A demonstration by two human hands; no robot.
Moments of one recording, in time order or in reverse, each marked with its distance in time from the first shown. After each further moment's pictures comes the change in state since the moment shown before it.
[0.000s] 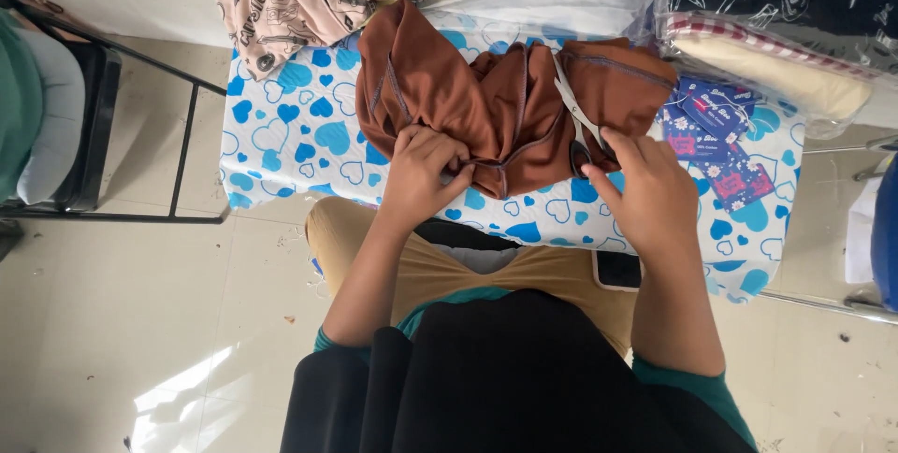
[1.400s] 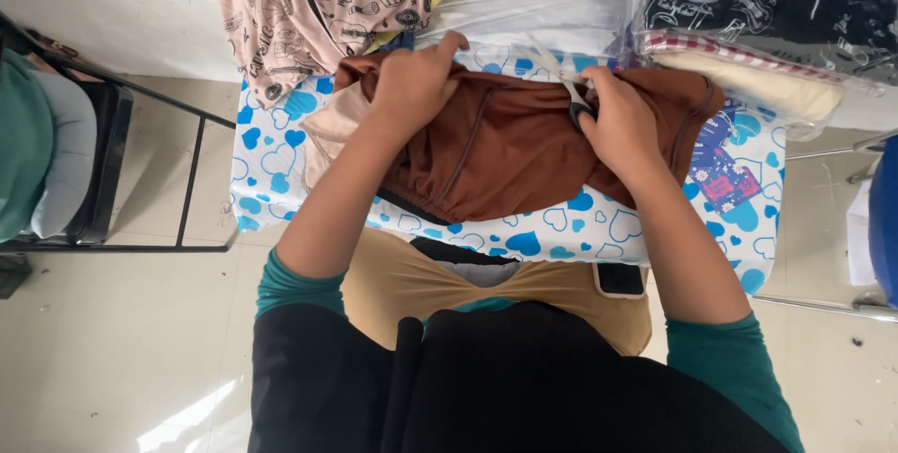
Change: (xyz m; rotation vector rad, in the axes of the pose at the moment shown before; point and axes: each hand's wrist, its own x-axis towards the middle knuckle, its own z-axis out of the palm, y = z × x) left_hand 0.120 -0.074 0.010 0.601 -0.478 -0.027; right_hand 0.085 0.018 0.034 0.268 -0.163 0.189
